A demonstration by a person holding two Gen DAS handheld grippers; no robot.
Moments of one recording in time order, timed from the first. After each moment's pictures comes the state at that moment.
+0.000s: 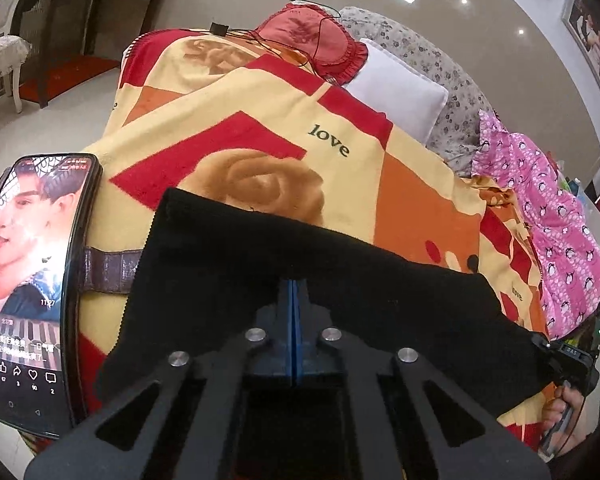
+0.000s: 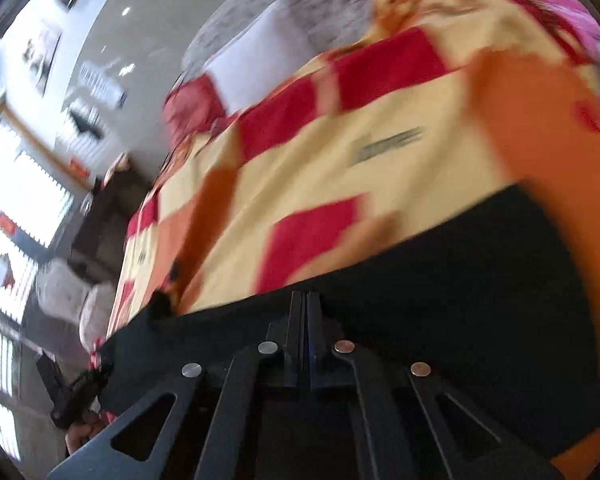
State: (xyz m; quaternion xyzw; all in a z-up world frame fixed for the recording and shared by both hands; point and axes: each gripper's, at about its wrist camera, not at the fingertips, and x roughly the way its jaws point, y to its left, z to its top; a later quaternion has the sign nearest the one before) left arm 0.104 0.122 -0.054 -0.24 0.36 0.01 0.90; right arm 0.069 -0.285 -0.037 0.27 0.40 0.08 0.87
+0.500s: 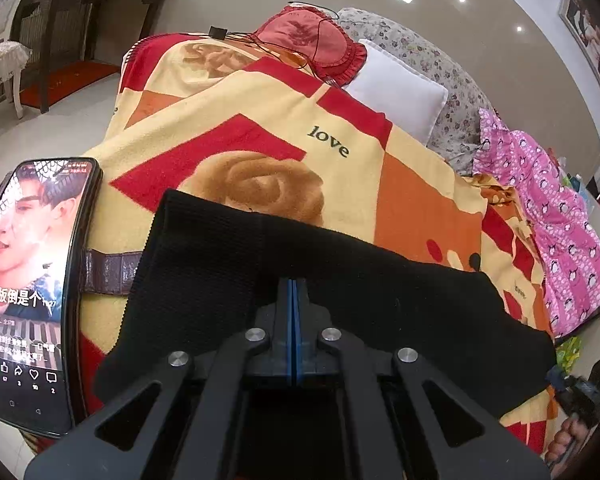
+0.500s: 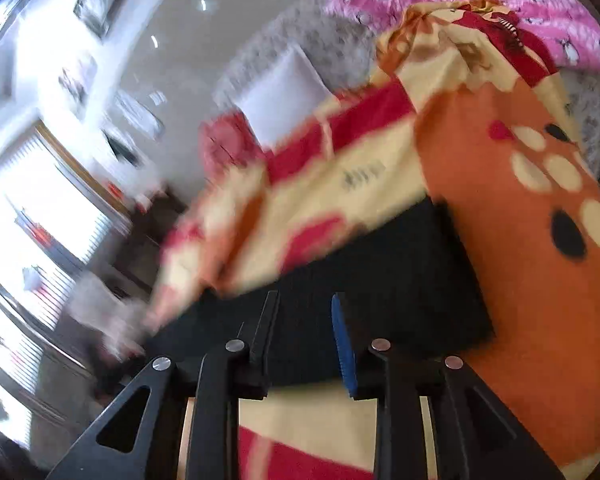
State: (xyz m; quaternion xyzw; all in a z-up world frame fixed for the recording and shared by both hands) left arm 0.105 0.120 -0.051 -0.23 0.36 0.01 0.90; right arm -0.003 -0.308 -0.030 0.27 0.37 0.10 0.88
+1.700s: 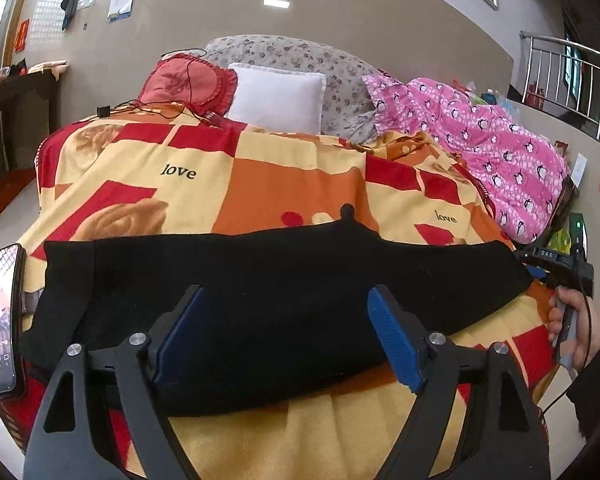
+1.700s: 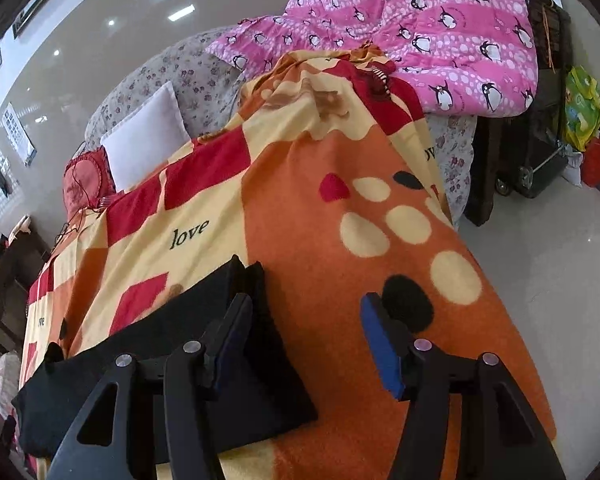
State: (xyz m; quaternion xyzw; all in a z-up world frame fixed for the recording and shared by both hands) left arm 0.053 0.019 -0.016 -0.08 0.28 -0.12 0.95; right arm 0.016 -0.341 -0.026 0.22 0.32 -0.12 0.91
